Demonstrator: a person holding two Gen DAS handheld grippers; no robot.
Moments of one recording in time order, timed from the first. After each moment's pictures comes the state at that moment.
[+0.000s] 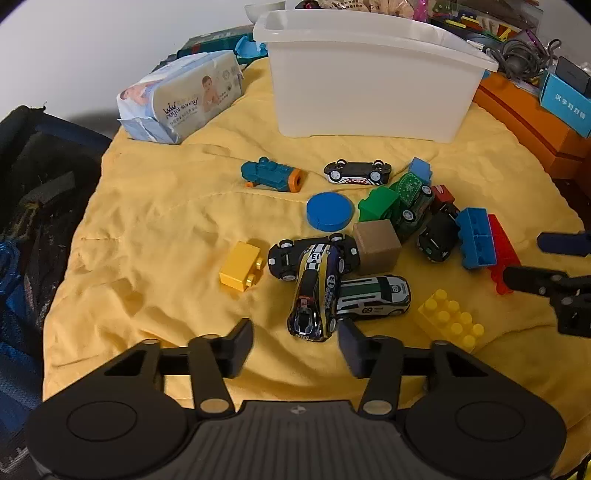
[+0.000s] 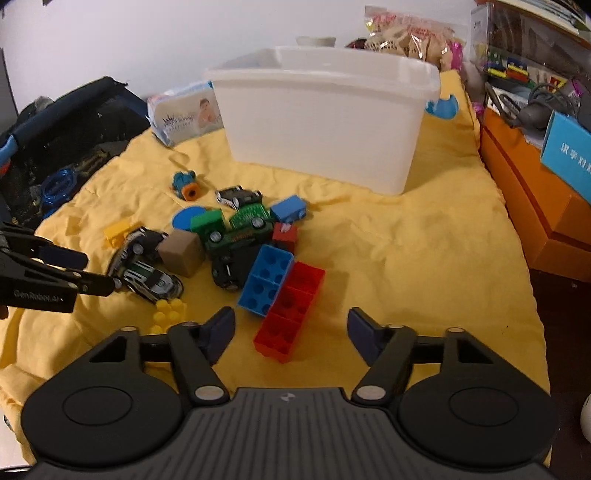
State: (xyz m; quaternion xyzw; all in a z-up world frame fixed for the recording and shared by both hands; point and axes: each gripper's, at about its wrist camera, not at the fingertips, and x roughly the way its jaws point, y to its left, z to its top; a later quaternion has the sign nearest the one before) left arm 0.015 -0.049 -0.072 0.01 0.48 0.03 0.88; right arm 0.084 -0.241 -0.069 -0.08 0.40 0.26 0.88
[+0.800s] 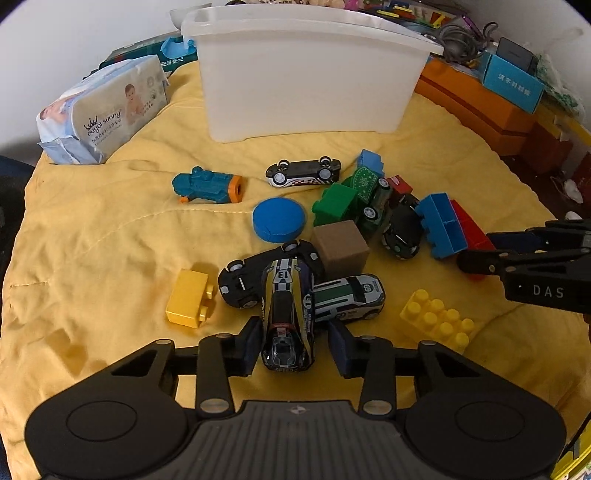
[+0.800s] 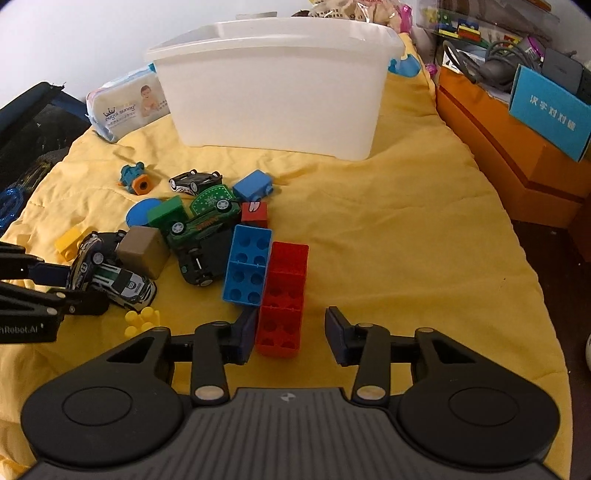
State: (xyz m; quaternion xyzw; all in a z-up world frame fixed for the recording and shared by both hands) left arm 0.039 -0.042 -0.093 0.02 0.48 -0.10 0.87; right arm 0.087 -0.221 -0.088 -0.06 0.43 0.16 0.89
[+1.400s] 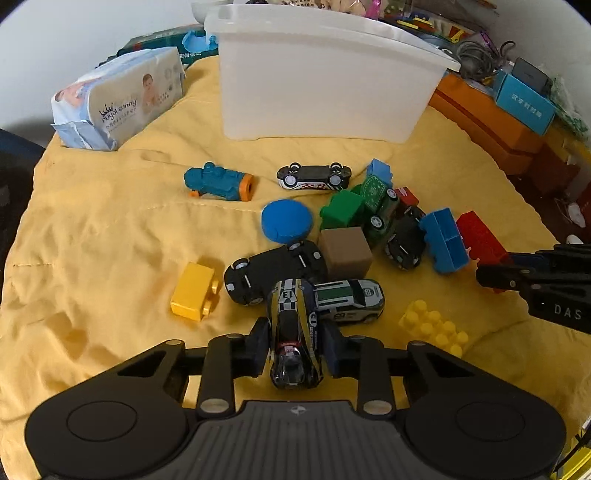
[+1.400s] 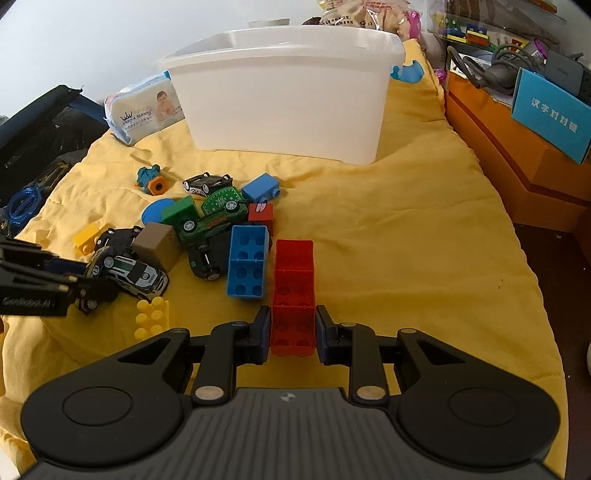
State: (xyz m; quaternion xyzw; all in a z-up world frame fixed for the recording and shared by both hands) left arm 0.039 -0.038 -0.088 -0.02 0.48 -0.08 0.88; right arm 0.078 -0.235 -0.077 -0.06 0.42 0.19 0.89
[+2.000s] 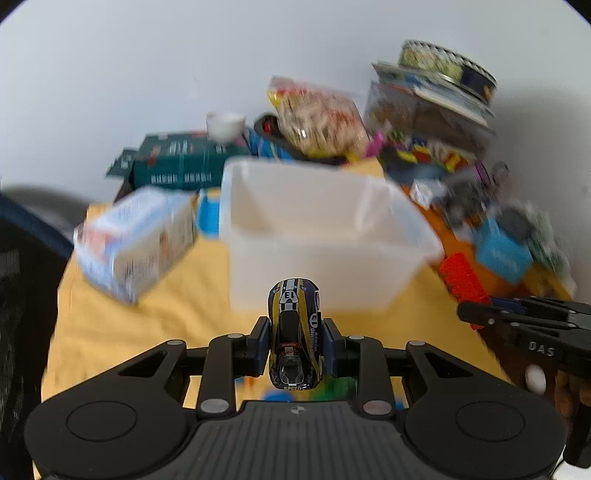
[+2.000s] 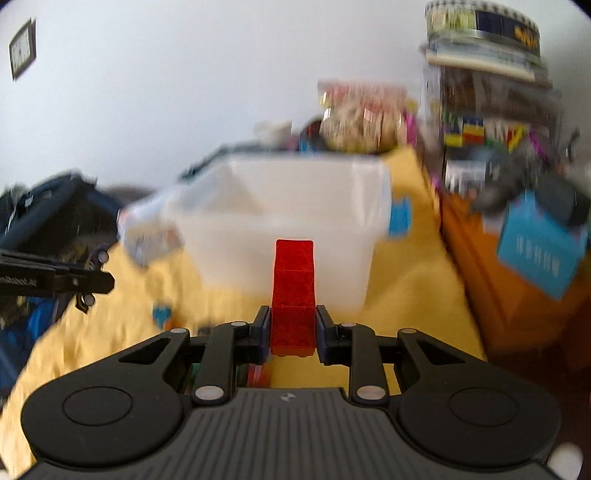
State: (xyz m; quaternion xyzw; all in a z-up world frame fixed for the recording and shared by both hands) left arm 0.099 -0.020 0.042 -0.07 0.35 -0.06 0.93; right arm 0.143 -0.248 0.029 -0.01 0.30 0.21 0.93
